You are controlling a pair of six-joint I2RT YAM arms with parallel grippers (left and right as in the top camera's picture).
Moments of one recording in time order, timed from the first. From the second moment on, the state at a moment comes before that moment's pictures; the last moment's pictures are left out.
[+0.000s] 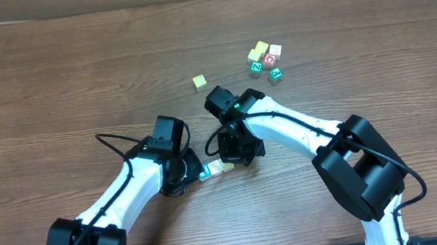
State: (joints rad) left arm -0.29 1.51 0.71 -0.60 0.18 -0.73; right arm 0.75 2.07 1.45 -0.94 -0.25 0.70
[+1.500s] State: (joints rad) left arm -0.28 1.51 0.70 -0.53 0.15 -0.73; right arm 0.78 2.07 1.40 -0.96 -0.34 0.81
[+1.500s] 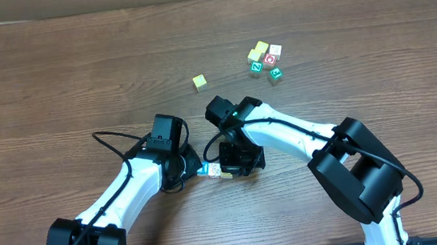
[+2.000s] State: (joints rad) left arm -0.27 1.51 0.70 -0.49 0.12 -0.73; right arm 0.81 2.07 1.40 -0.96 -0.33 0.85
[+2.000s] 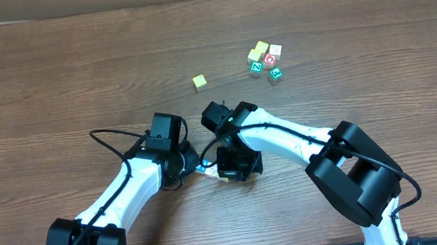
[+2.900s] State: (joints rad) left arm -0.27 1.51 0.70 -0.45 0.10 -0.73; right arm 0.87 2.07 1.40 -0.95 -0.35 0.90
